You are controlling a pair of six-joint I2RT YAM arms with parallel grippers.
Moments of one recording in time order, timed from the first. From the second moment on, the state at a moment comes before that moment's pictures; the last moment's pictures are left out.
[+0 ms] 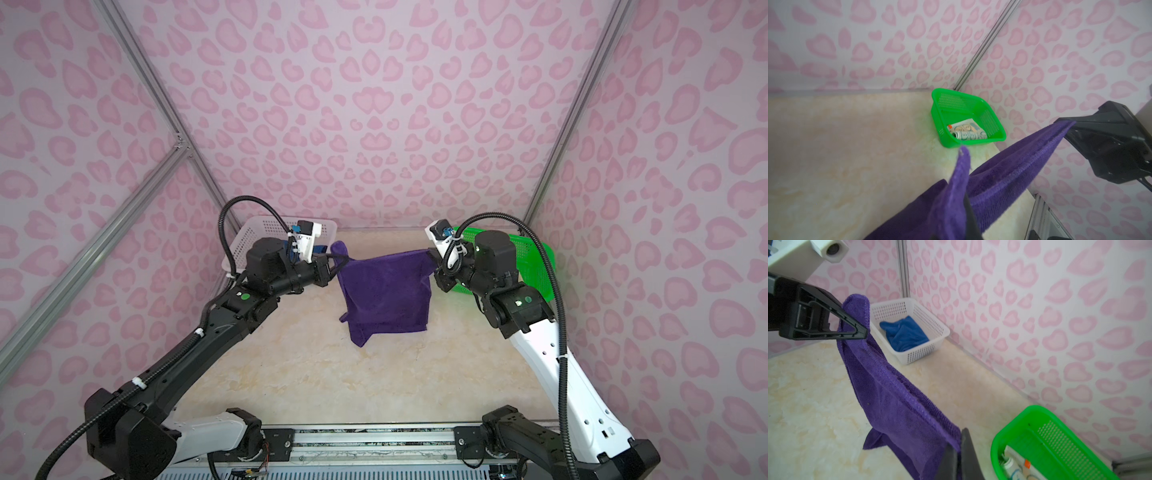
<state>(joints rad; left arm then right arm) -0.46 1.29 1.04 -0.10 0.47 -0.46 0.41 1.10 1.21 -0.50 -0.24 -0.28</state>
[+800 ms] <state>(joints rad) -0.58 1.59 0.82 -0.21 0.17 -0.45 0.46 1.24 0.71 -0.13 0.10 -0.15</state>
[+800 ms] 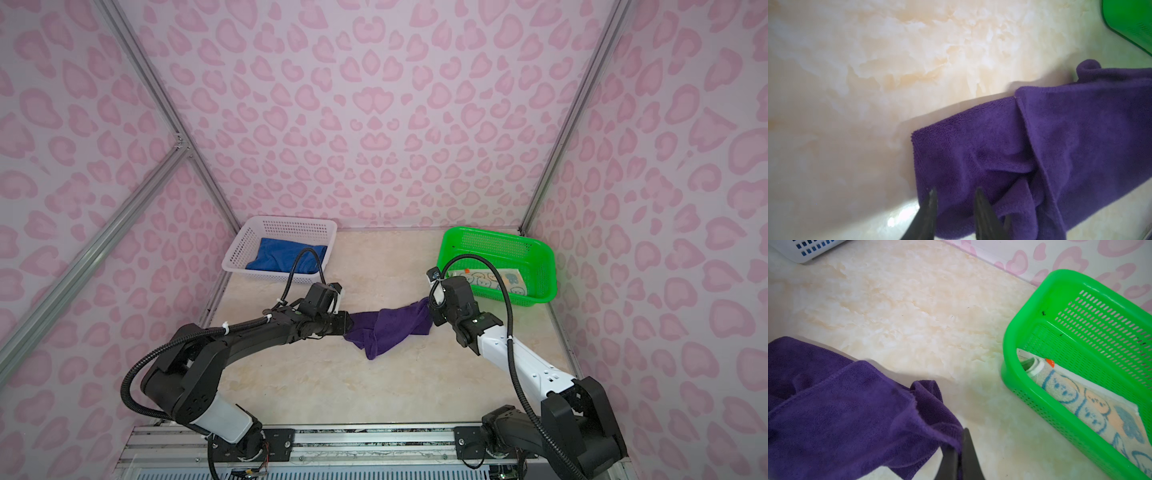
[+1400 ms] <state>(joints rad) -0.61 1.72 1.27 -0.45 0.11 -0.10 0.50 1.23 0.66 -0.01 0.14 -0.23</state>
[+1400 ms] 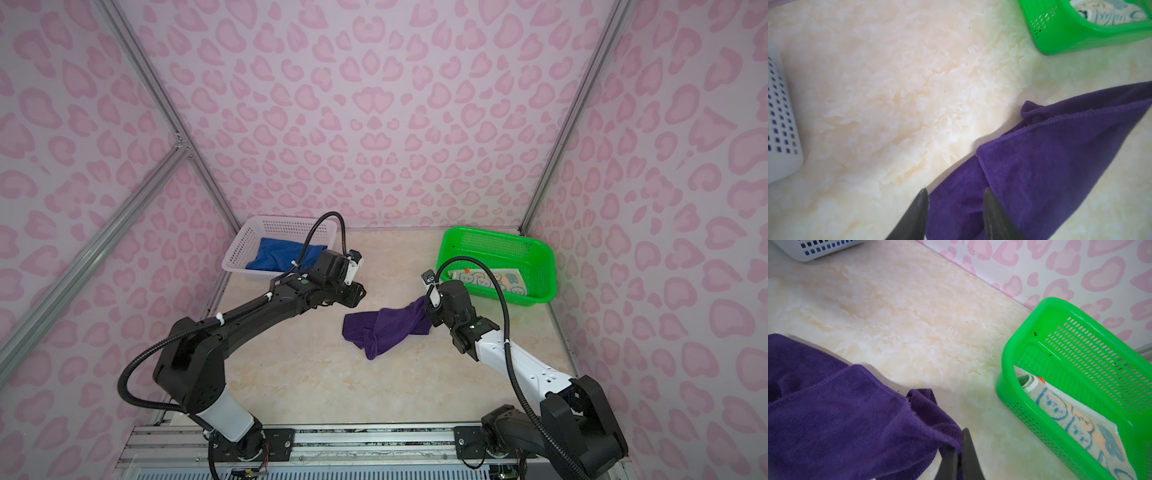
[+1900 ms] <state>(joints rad) -0.71 2.04 1.49 -0.53 0.16 -0.15 0.50 1.20 0.61 0.01 0.14 -0.20</state>
